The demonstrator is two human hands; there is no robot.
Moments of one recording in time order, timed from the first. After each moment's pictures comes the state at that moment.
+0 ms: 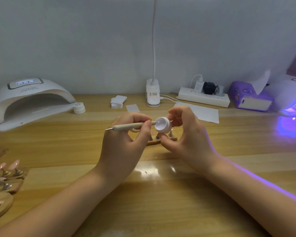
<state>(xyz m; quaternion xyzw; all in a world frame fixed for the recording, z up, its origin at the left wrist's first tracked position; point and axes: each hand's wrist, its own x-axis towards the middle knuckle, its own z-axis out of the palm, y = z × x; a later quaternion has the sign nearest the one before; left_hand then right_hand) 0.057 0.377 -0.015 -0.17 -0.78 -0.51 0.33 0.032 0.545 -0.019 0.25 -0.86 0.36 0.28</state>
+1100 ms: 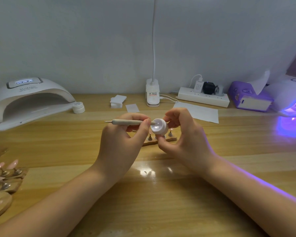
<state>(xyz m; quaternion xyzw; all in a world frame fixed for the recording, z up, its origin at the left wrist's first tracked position) 0.055 0.375 -0.012 -0.15 -0.78 -0.52 0.31 0.033 0.542 -0.022 0.27 -0.85 0.36 0.28</state>
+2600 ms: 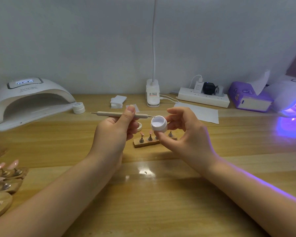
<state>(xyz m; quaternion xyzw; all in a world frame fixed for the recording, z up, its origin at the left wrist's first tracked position) 0.038 0.368 -0.008 0.05 -0.62 -0.77 0.11 0.032 0.543 -0.021 0.23 -0.82 0.45 0.27</state>
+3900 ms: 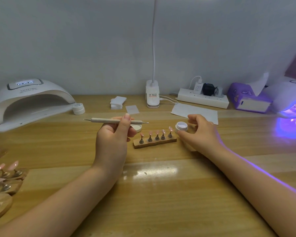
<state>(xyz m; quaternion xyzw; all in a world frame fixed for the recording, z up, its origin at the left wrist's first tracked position) 0.037 0.371 -0.029 0.03 -0.63 -0.75 0.20 -0.014 0.593 -0.042 0.00 -0.93 0.35 0.13</state>
